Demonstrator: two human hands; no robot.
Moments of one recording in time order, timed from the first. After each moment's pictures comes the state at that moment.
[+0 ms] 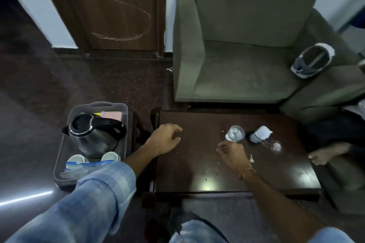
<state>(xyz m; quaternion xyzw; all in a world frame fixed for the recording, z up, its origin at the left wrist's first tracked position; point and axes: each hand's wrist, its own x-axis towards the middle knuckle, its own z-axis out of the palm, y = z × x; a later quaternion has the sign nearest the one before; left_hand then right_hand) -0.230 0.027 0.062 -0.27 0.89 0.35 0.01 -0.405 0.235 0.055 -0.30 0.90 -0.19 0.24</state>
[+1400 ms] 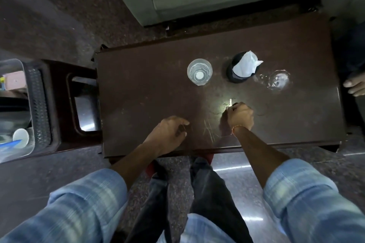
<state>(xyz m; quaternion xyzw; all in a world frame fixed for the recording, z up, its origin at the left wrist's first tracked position) -0.446 0.232 -0.111 -0.33 0.83 0.39 0.21 -0.638 0.369 -0.224 -0.03 0.94 -0.15 0.29</state>
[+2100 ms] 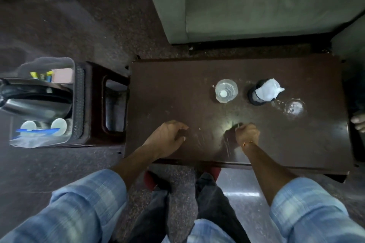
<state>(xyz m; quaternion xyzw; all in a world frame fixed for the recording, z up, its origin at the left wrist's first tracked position) -0.384 0.181 -0.056 -0.34 0.85 0.37 0.18 -0.606 0.338 -0.182 -0.03 0.92 -0.15 0.35</state>
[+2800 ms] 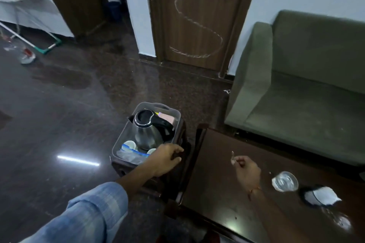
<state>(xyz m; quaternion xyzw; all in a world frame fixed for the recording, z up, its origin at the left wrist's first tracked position) -0.100 0.024 0.071 -0.45 0.83 0.34 -0.05 -0.371 0.146 0.028 -0.31 0.85 -0.35 0.25</state>
